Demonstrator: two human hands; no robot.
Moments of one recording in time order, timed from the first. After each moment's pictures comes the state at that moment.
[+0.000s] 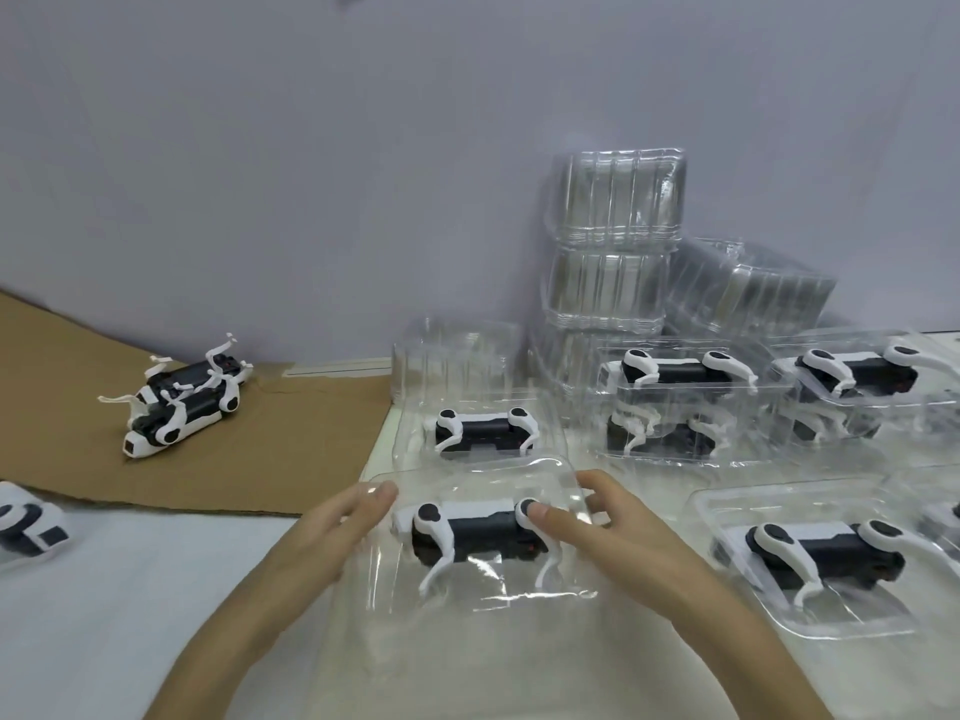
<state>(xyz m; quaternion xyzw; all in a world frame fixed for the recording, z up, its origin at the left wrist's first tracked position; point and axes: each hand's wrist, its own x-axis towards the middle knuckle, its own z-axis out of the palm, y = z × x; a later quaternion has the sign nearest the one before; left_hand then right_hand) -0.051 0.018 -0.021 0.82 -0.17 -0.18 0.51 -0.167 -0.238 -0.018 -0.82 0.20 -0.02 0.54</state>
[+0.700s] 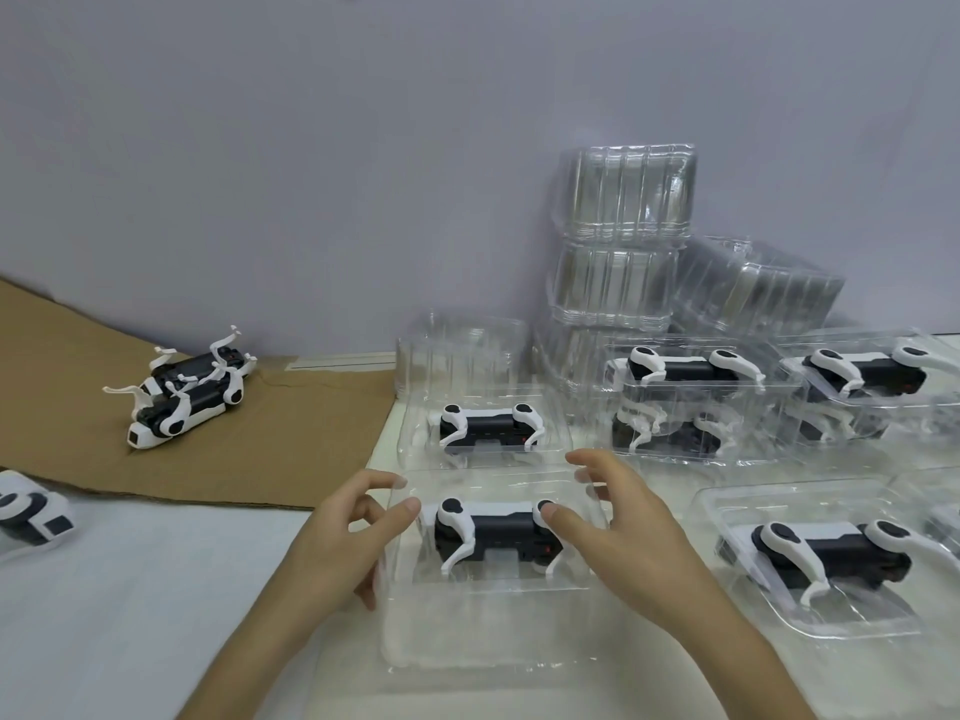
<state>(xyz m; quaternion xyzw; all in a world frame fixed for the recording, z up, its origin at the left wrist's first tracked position) -0.059 0.003 -0.033 0.79 -0.14 -0.09 0.58 -0.165 -0.231 -0.023 -0.87 0.17 -0.14 0.44</state>
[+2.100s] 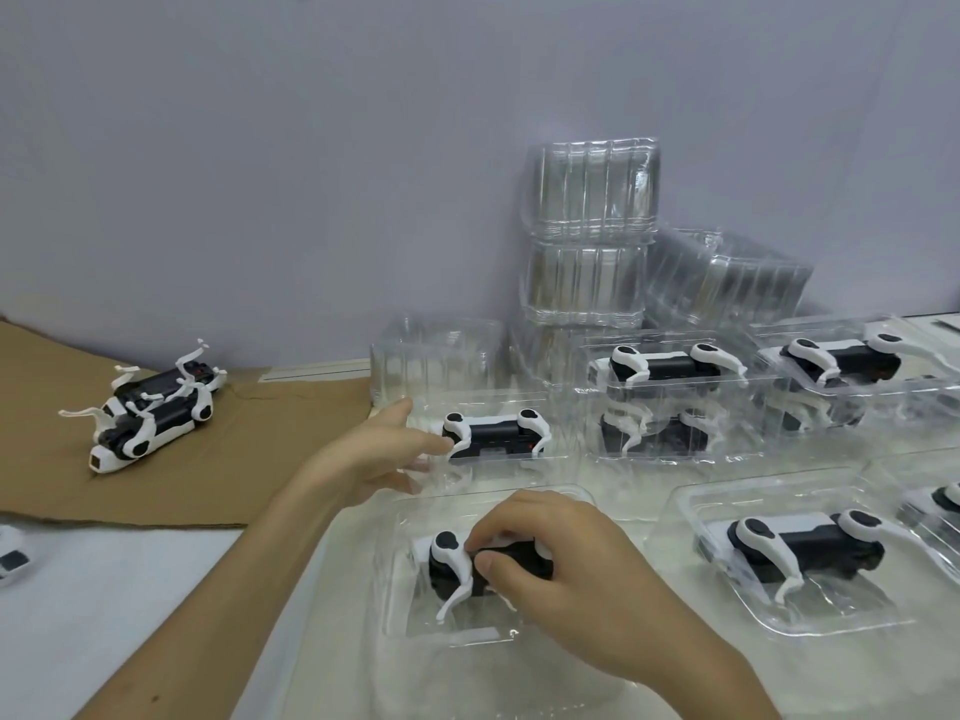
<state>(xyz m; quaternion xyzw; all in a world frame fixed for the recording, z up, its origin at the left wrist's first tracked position) 0.003 -0.076 0.022 0.82 -0.10 -0.27 0.49 -0.174 -0.214 -0.010 -0.92 -0.04 -0.11 0.38</state>
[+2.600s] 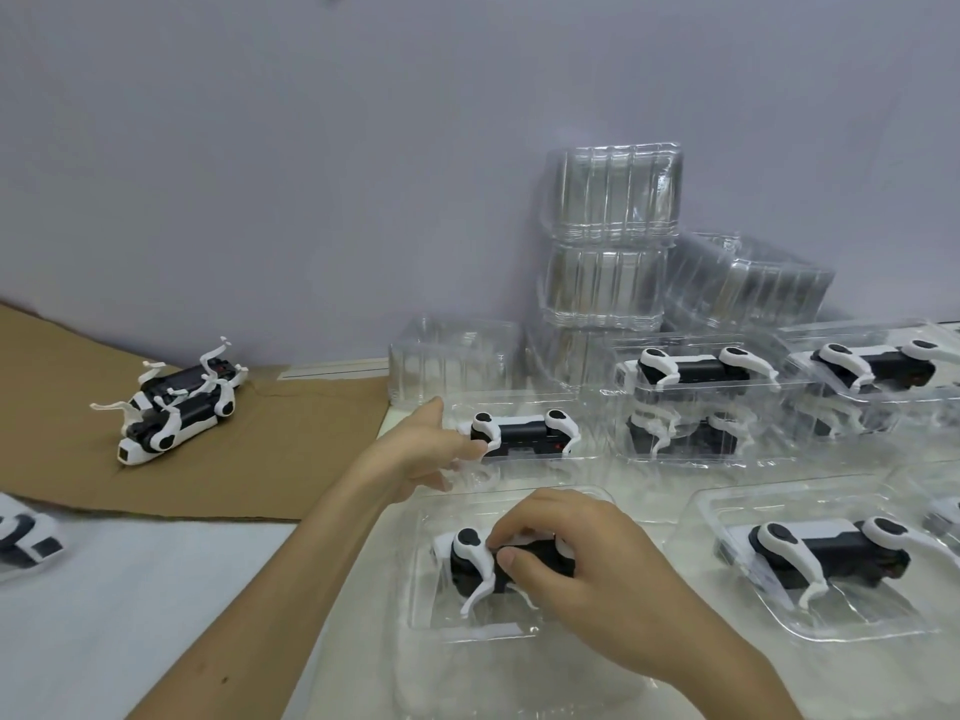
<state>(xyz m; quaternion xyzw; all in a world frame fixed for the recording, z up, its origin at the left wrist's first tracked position) -0.003 -0.087 0.017 0.84 -0.11 -0.25 0.47 -0.175 -0.212 -0.009 -0.92 -0.04 -0.11 0.37</state>
